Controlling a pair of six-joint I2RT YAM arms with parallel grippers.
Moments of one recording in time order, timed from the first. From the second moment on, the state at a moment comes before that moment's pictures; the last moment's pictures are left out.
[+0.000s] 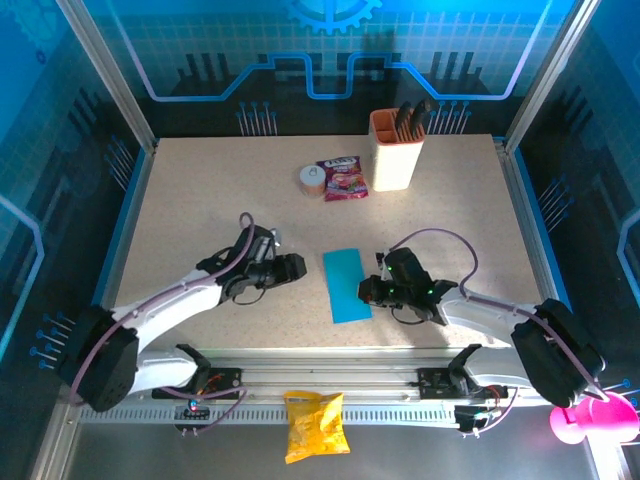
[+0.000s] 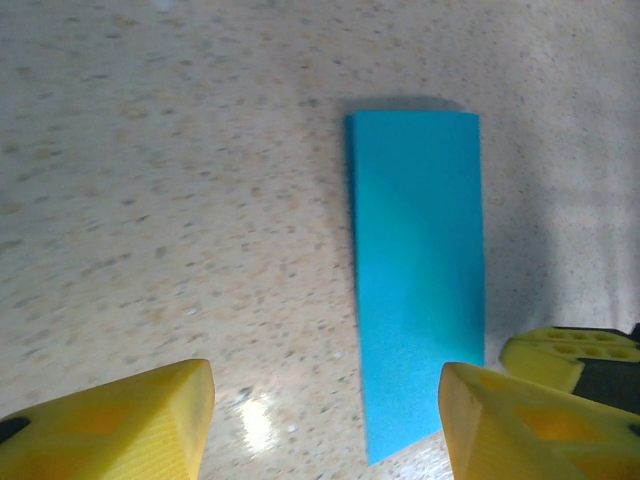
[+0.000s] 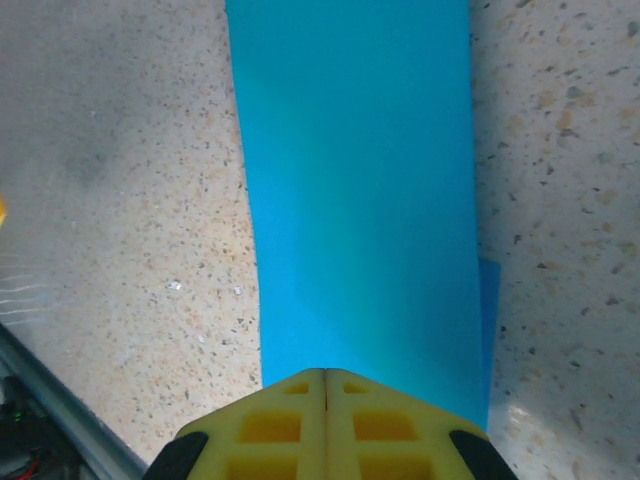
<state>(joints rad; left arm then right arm) -0.55 1.26 0.67 -0.26 0.22 -0.84 0.64 1.25 0.43 0.02 -0.28 0.83</state>
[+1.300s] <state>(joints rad) -0.70 1.95 1.16 -0.07 0.32 -0.85 0.59 1.34 0.40 0.11 -0.40 0.84</state>
